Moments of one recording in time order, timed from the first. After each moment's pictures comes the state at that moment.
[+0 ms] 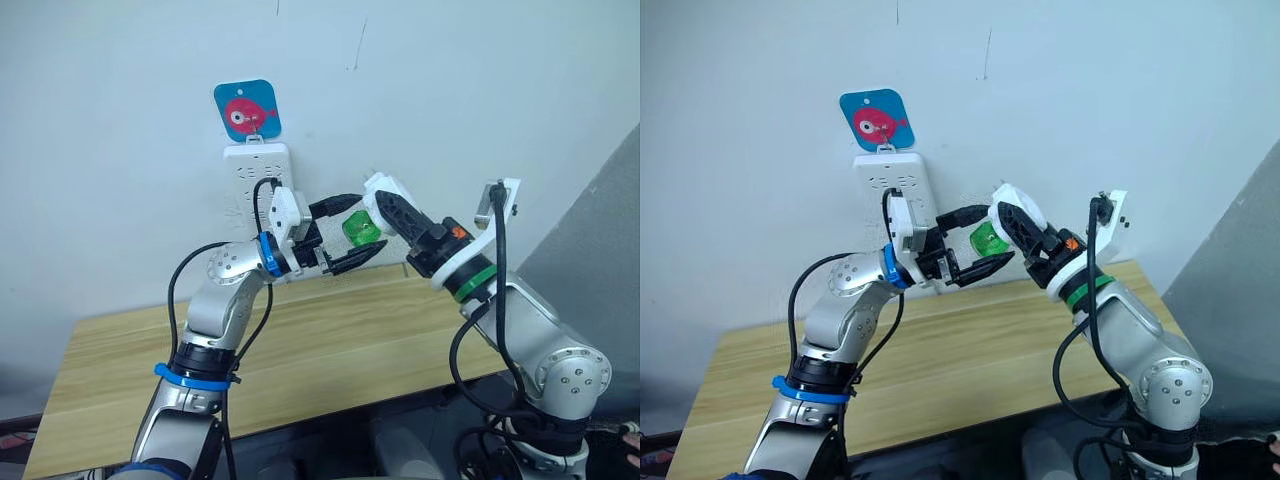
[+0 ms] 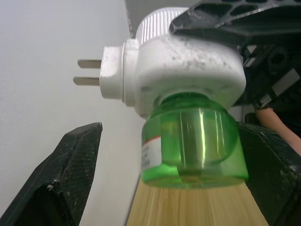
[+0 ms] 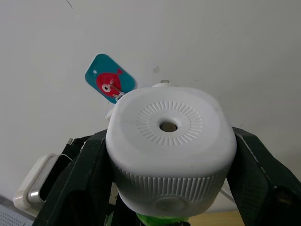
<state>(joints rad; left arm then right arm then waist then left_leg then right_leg) -0.52 0.28 -0.08 -0.03 -0.42 0.16 -0.93 -0.34 -0.15 -0.11 -0.70 1.45 0.80 -0.51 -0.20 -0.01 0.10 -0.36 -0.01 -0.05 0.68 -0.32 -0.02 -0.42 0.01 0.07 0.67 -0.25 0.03</state>
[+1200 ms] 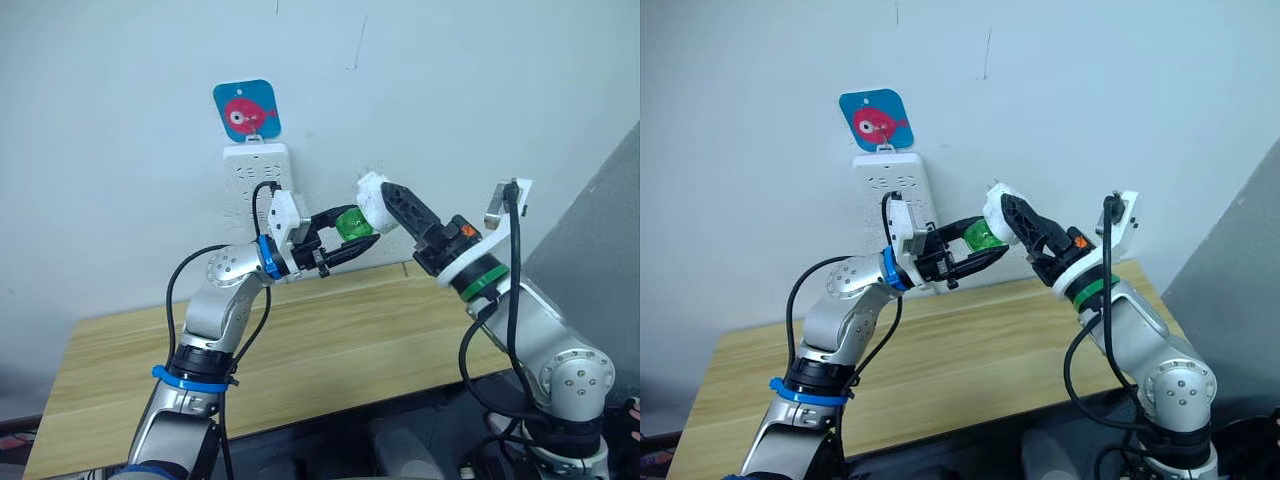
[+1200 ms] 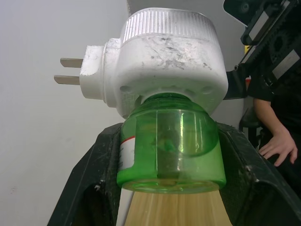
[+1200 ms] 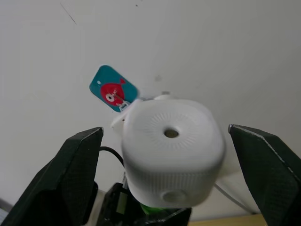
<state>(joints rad) -0.51 0.32 -0.10 -0.01 -0.41 0.12 -0.97 -0.24 -0.34 -0.07 -0.70 1.56 0.62 -0.47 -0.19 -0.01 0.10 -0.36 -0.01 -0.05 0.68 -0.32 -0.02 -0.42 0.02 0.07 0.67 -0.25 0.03</state>
